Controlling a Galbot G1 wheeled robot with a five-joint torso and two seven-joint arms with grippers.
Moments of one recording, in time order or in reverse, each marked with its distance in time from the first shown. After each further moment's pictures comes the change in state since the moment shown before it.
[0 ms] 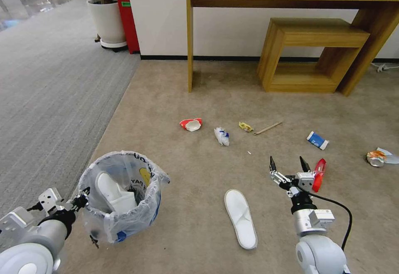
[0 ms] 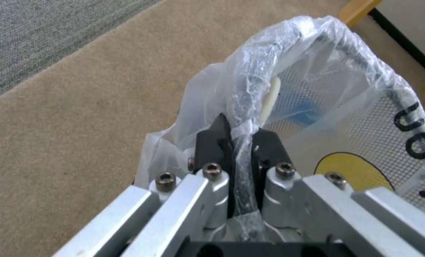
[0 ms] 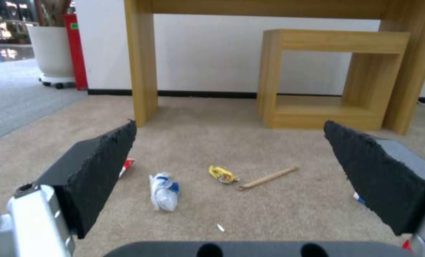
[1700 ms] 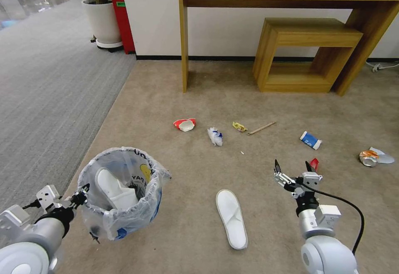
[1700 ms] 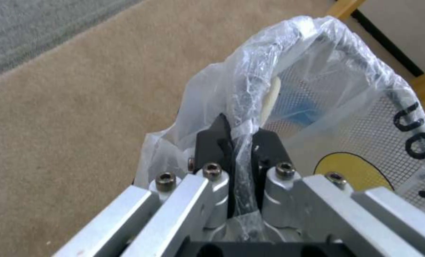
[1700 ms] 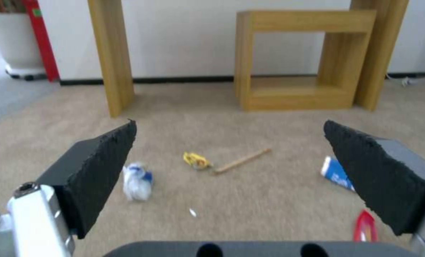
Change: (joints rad) left arm 0.004 0.013 -0.029 -0.027 -0.046 0.002 -0.009; right arm -0.027 0.002 0.006 0.084 0.033 -0.114 0.073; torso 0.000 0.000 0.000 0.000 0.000
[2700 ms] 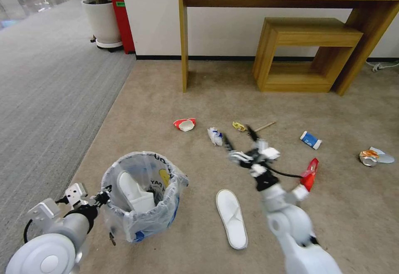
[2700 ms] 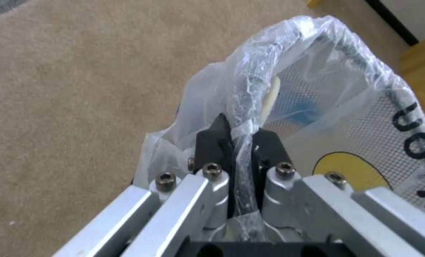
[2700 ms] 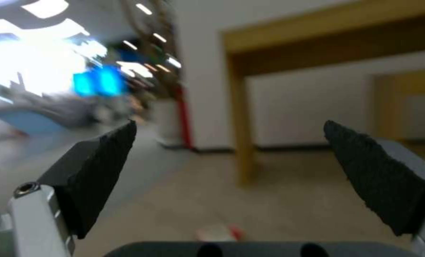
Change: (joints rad) left arm -0.031 0.011 0.140 0.021 0.011 0.002 -0.065; right arm 0.135 0.000 -0.070 -0.032 0.132 0.113 -0.291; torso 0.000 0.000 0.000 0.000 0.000
